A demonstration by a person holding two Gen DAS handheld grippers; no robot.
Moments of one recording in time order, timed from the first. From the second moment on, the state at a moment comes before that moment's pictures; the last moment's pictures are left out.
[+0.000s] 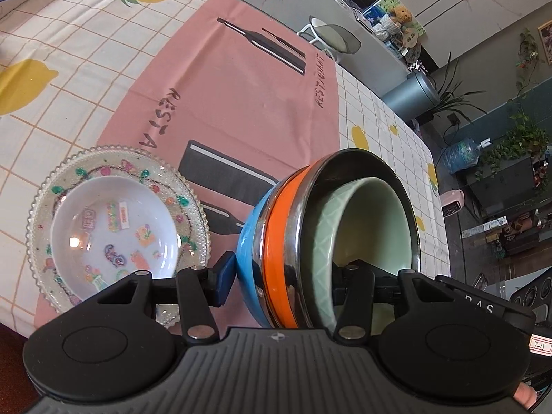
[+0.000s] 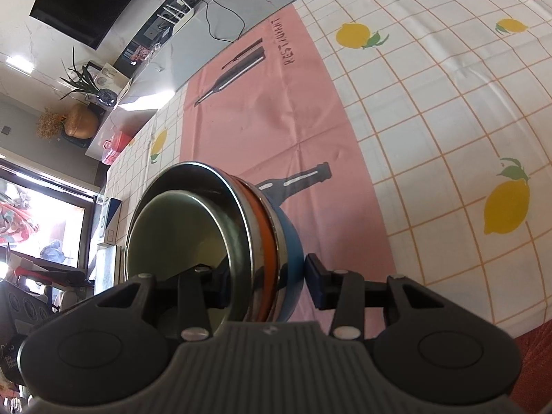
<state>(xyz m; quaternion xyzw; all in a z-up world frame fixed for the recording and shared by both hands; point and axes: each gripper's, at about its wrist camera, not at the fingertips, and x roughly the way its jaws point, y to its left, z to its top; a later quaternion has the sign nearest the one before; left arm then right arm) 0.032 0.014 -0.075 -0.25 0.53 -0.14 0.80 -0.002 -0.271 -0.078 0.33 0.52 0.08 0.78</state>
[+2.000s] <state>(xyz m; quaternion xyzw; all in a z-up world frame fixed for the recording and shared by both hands) 0.016 0.129 -0.096 -0.31 0.54 -0.04 0.78 0.044 -0.139 -0.089 0.26 0.59 0.17 0.75</state>
